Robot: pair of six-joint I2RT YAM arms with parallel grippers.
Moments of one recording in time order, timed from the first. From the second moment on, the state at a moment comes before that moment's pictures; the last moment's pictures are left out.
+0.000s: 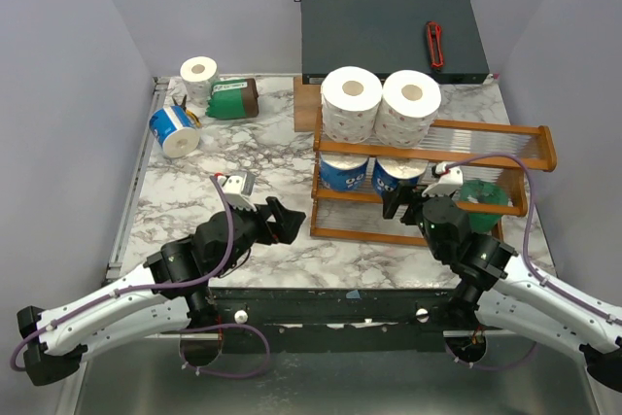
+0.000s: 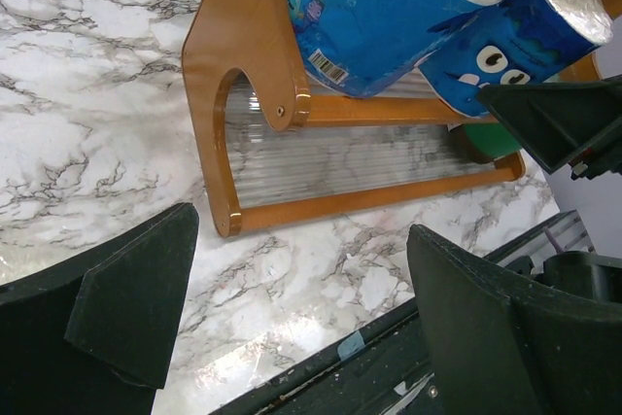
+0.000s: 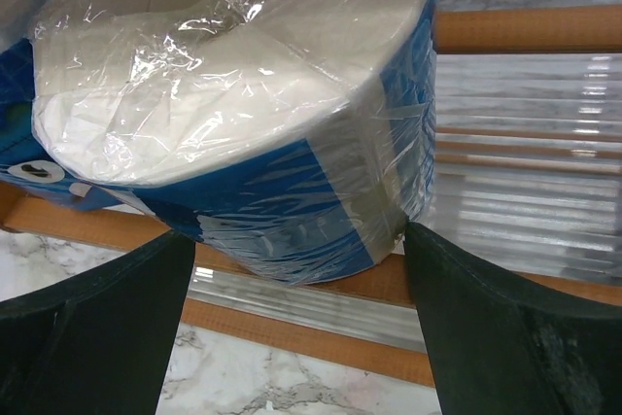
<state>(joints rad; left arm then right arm) -1.08 0.58 0.61 -0.33 -0.46 -0.73 0.89 0.67 0.55 -0.25 0.67 0.51</state>
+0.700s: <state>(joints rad) -1.07 0.55 0.58 -0.34 -0.45 -0.74 0.89 0.77 0.55 -0.12 0.69 0.47</state>
